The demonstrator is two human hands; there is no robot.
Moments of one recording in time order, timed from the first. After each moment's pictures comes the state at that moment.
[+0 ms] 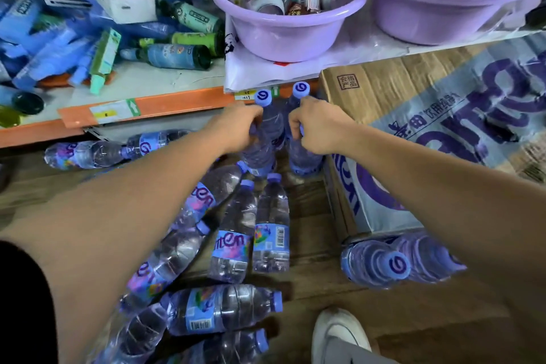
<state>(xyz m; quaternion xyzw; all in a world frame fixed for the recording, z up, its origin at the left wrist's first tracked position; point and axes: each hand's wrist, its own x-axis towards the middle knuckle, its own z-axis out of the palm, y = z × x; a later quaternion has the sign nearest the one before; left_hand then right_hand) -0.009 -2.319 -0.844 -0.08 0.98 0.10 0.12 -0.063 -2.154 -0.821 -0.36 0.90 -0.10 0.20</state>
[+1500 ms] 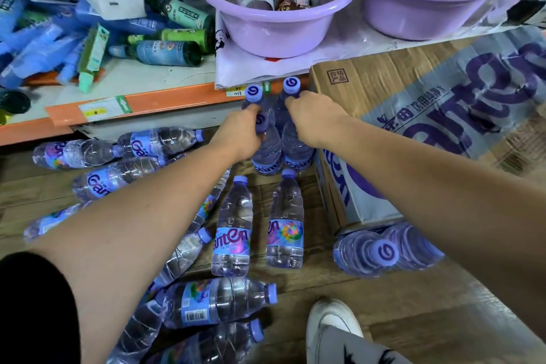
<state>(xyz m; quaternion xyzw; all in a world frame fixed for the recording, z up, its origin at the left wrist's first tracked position) -0.003 -2.289 -0.860 -0.15 0.97 0.20 0.07 -0.063 -2.153 -0.829 -0.36 0.93 0.02 0.11</state>
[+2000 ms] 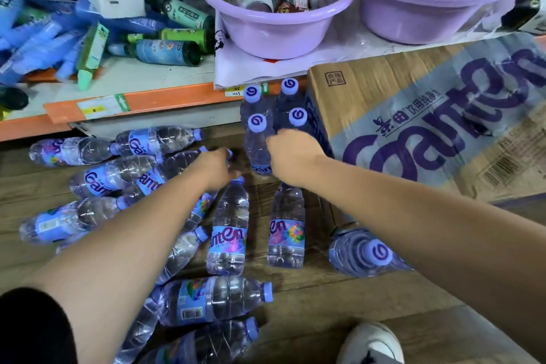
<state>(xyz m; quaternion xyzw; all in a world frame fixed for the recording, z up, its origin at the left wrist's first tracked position) 0.048 -2.315 -0.888 -0.25 0.92 0.18 0.24 -0.016 -2.163 -0.851 -0.38 0.91 0.01 0.15</state>
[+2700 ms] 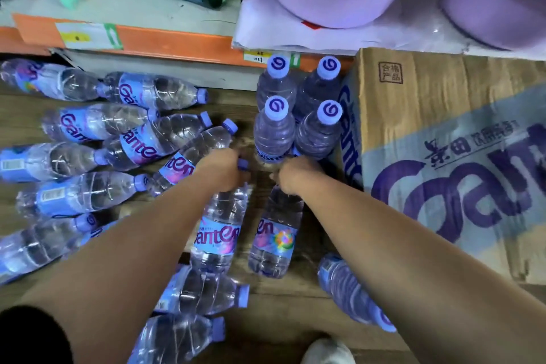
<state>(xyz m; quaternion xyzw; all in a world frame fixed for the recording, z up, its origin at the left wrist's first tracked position) 0.042 -2.306 -0.953 -0.34 0.87 0.24 0.26 -0.041 -2.194 -0.949 -0.31 0.85 0.16 0.40</state>
